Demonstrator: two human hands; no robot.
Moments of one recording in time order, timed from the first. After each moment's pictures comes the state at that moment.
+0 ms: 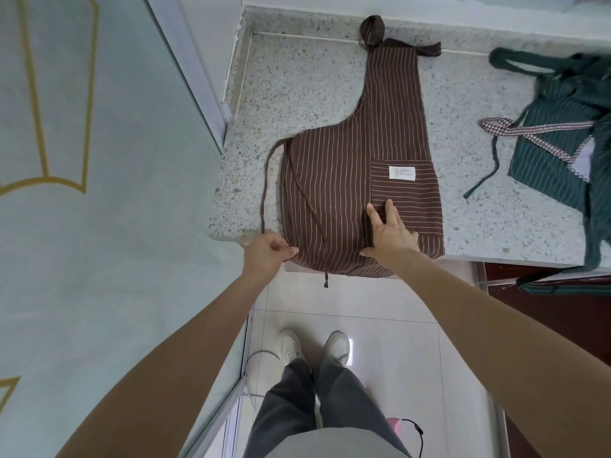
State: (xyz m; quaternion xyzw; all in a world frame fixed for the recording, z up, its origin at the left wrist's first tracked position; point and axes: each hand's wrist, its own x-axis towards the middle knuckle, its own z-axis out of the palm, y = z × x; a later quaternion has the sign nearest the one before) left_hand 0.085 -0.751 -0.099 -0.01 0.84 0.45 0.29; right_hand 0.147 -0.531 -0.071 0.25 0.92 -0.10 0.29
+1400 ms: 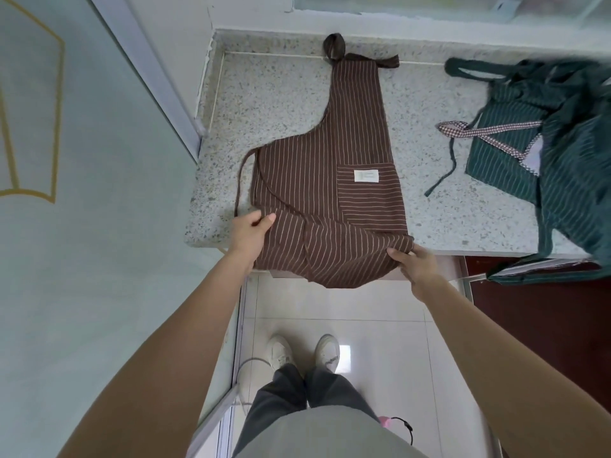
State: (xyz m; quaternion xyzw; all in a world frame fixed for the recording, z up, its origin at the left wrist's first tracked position) left_hand 0.076 -0.708 -0.062 -0.06 0.80 0.54 0.26; right_hand 0.237 -0.465 -0.075 0.56 0.55 -0.62 0.01
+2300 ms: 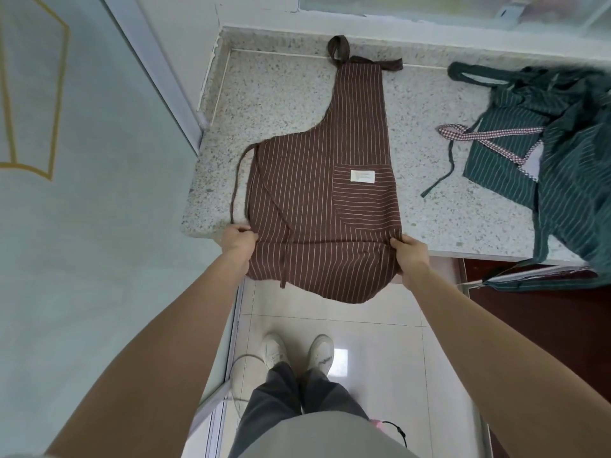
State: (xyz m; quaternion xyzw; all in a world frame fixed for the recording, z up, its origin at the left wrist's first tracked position) left_hand 0.091 -0.709 -0.074 -0.26 0.78 0.50 0.26; right_hand 0.223 -0.462 -0.070 0.58 0.59 -0.56 0.02
